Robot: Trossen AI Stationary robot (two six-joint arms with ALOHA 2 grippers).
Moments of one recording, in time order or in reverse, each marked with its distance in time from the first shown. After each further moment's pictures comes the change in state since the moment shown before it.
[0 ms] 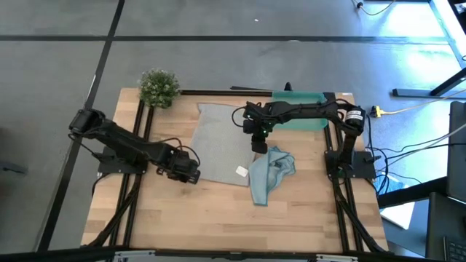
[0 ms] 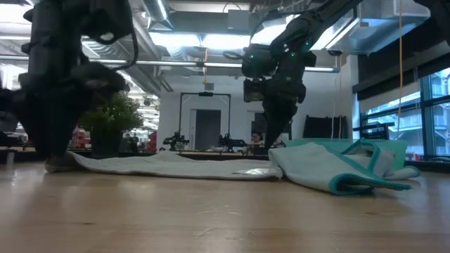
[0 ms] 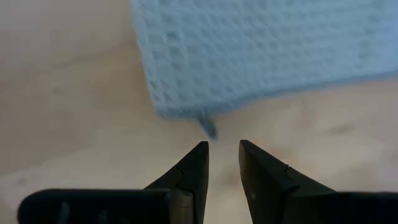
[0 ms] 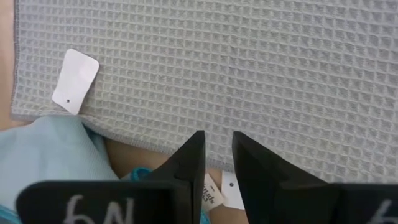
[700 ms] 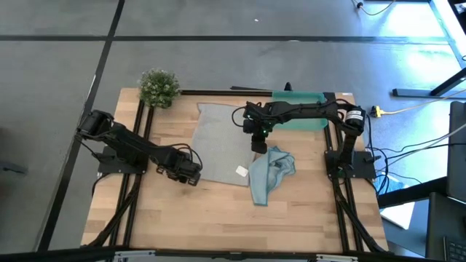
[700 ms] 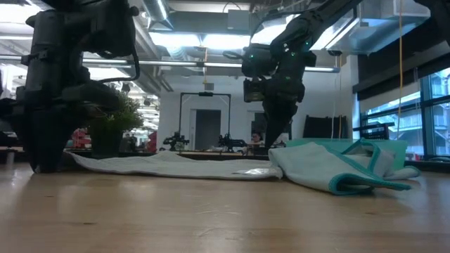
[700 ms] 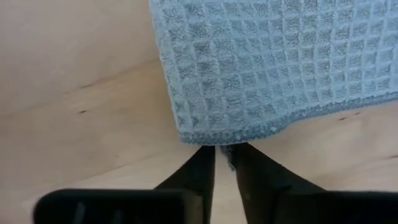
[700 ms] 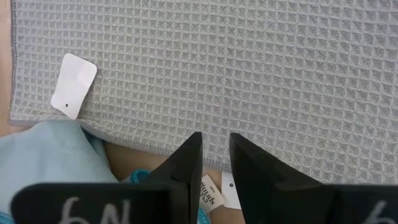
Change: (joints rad) left arm 0.000 0.129 0.008 -0.057 -0.031 0.073; right arm 0.003 -0.001 0.001 -0.002 0.000 0.027
